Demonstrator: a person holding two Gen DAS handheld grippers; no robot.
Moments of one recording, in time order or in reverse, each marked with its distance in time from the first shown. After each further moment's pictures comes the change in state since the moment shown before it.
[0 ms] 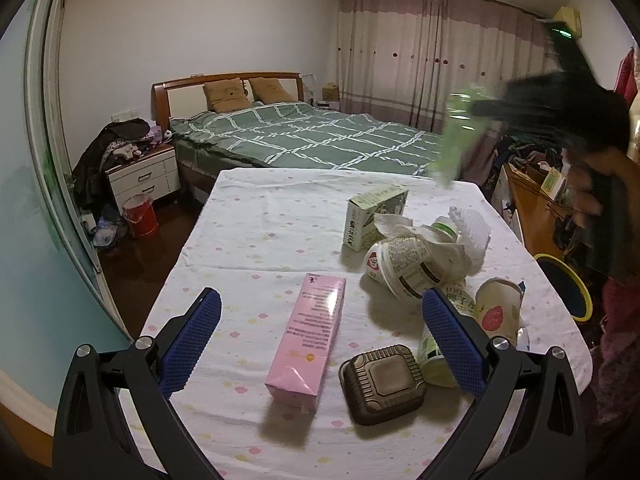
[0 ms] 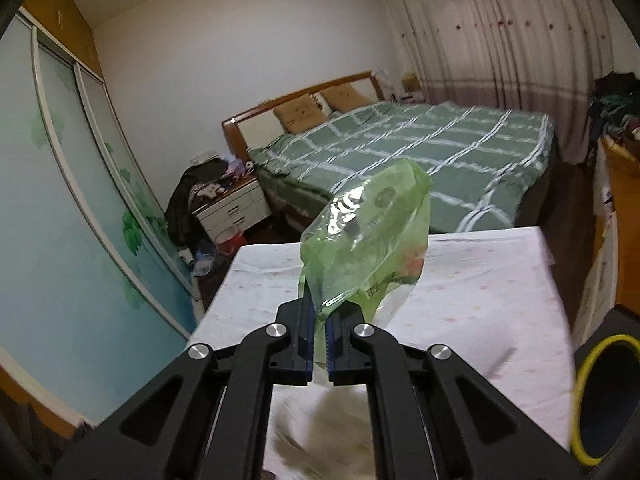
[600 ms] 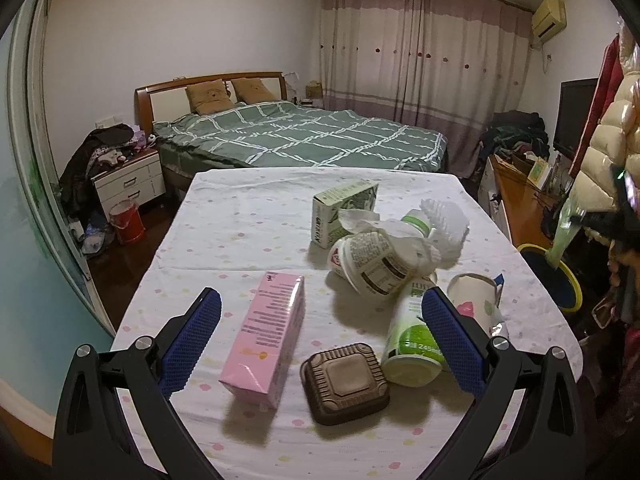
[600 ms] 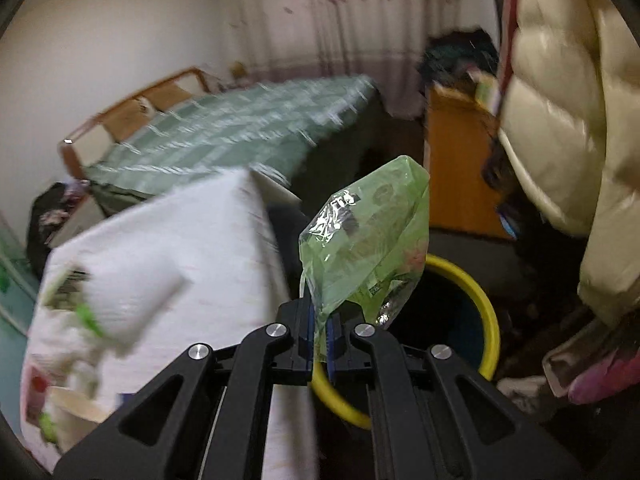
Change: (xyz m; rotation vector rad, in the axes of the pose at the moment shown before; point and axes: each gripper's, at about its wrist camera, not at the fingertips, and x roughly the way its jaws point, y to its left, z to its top) left arm 0.000 -0.033 -0.001 0.038 0.009 -0.043; right arm -0.088 -0.270 -0.093 0.248 0.077 -0.559
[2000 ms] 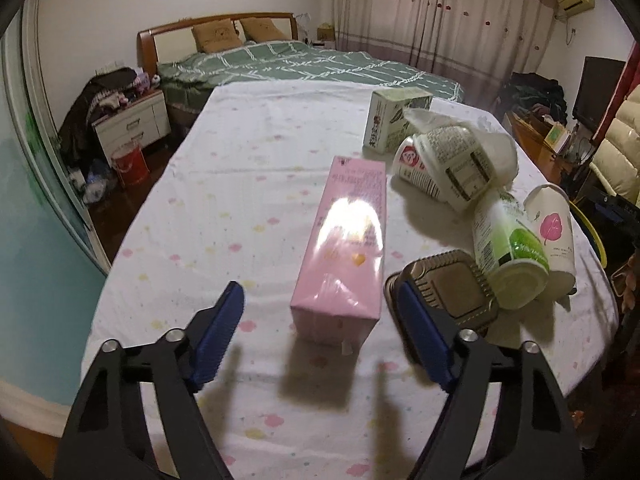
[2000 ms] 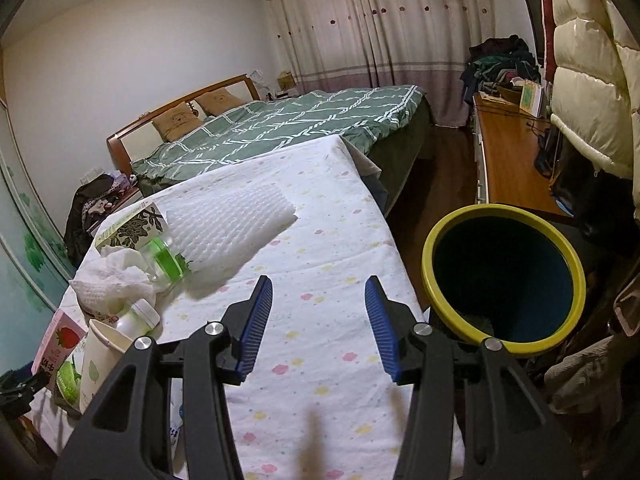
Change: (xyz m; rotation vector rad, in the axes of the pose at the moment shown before) left arm 0.073 0.061 -0.060 -0.041 0.224 0.006; right arm -0.028 0.096 -0.106 -0.053 -0.095 0.189
